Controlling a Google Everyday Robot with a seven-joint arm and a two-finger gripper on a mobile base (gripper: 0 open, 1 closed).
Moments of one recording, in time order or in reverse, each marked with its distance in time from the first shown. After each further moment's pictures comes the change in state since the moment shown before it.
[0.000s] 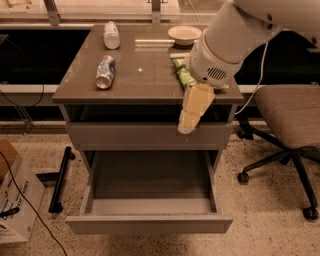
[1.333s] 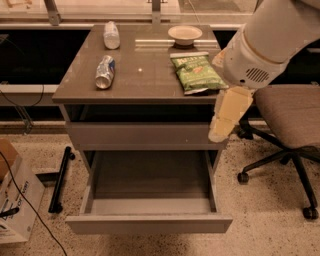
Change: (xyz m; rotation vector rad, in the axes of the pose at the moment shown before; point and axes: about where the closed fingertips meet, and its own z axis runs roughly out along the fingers) arm 0.045 0.026 -0.050 0.024 0.075 0.043
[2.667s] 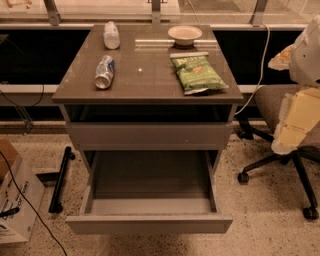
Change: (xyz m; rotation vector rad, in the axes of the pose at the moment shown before) arm 0.085 0.024 -0.063 -0.010 0.142 0.086
